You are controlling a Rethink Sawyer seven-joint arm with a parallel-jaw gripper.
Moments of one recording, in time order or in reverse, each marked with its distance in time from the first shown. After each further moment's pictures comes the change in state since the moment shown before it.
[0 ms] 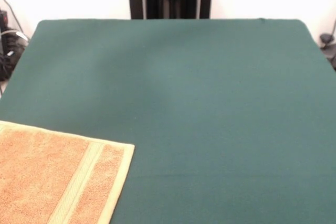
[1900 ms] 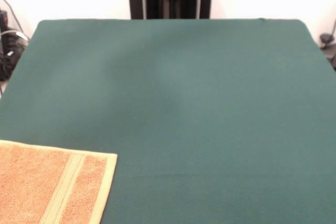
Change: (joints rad) arm 0.042 -0.001 0.021 0.012 -0.036 -0.201 0.000
